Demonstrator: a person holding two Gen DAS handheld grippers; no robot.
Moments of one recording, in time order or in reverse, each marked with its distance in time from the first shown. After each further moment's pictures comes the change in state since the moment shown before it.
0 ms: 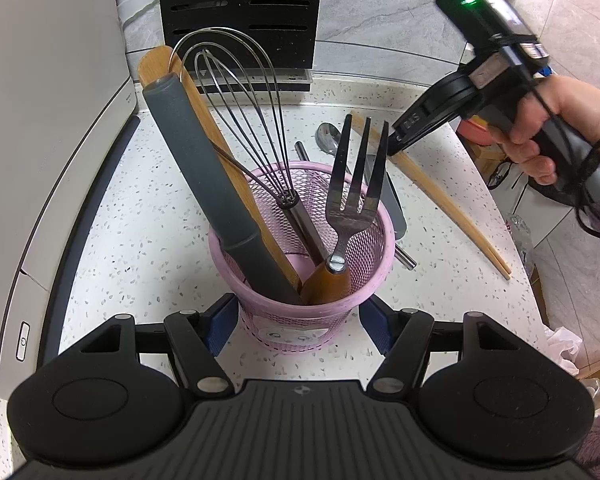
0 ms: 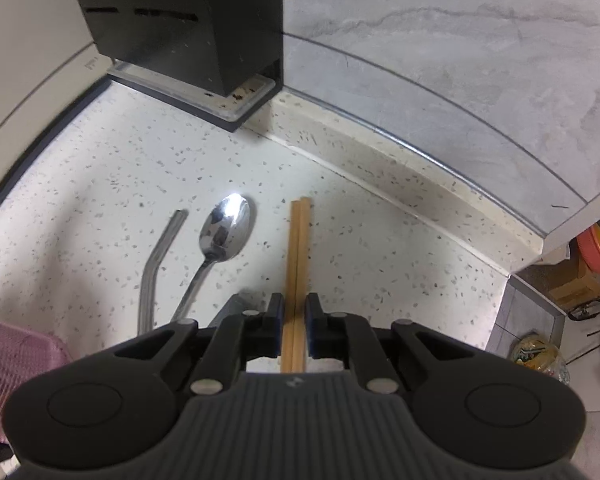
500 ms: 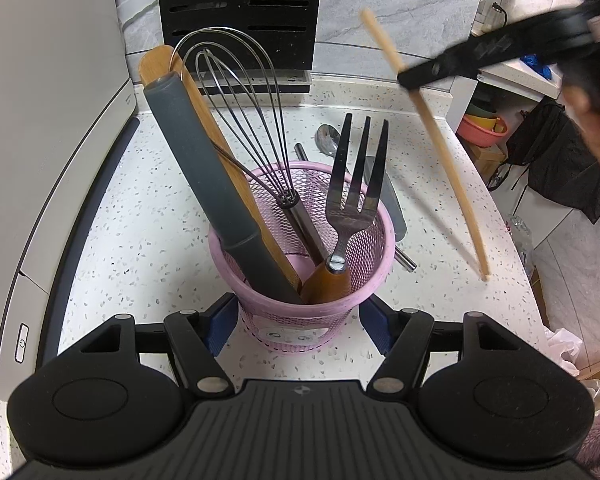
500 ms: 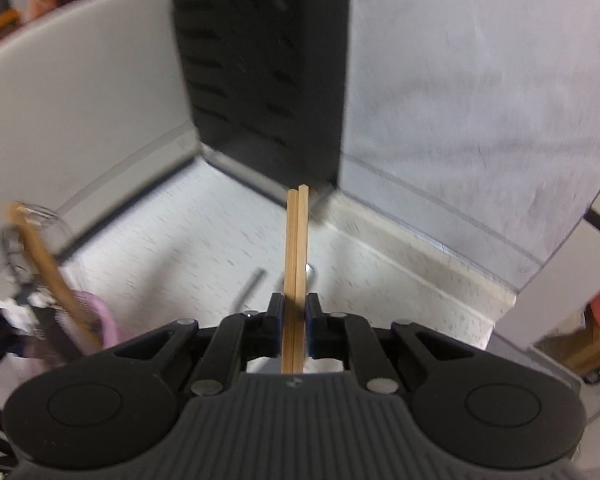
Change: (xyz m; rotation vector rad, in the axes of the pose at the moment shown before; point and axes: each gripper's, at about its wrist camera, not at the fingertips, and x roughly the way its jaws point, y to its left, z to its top) left arm 0.001 0.000 0.000 0.002 -0.005 -0.002; right arm -0.109 0.020 -0.020 -0.087 -0.293 0.122
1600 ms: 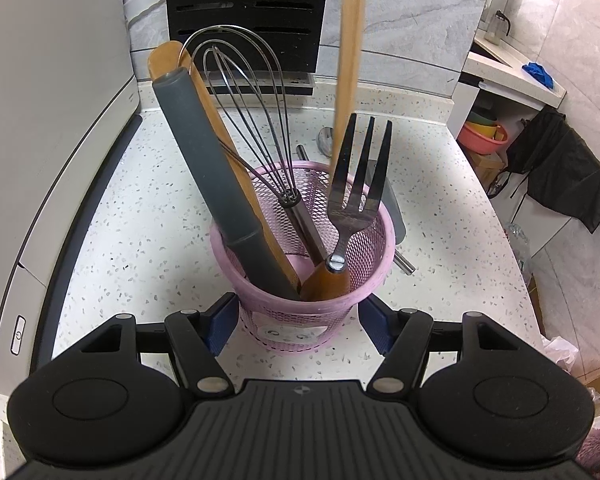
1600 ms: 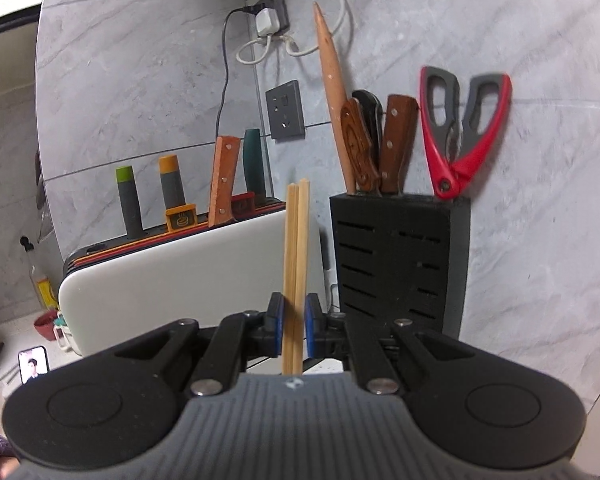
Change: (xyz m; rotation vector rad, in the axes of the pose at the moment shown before) left arm -0.002 0.003 -0.003 -0.029 -0.012 -0.007; right arm -0.091 0.061 0.014 0.001 -0.531 0.251
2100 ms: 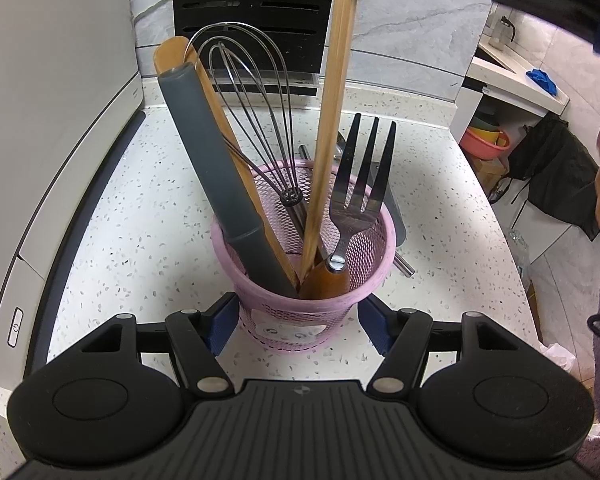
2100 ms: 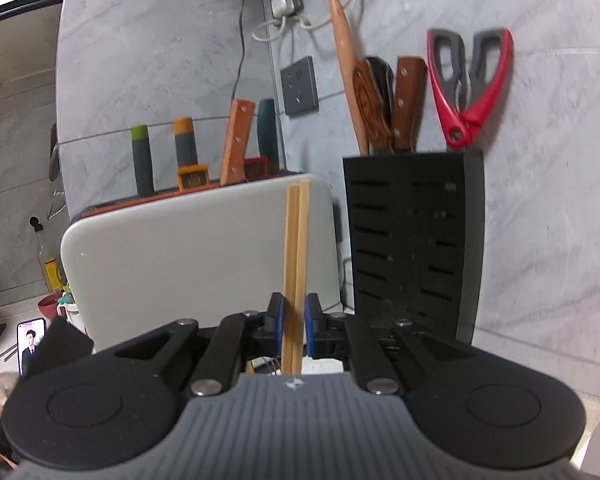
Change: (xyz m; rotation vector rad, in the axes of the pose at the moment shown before) left arm -0.001 -0.001 -0.001 -0.028 -0.002 0.003; right arm 0.011 -0.004 -0.057 -0.027 -0.008 0.026
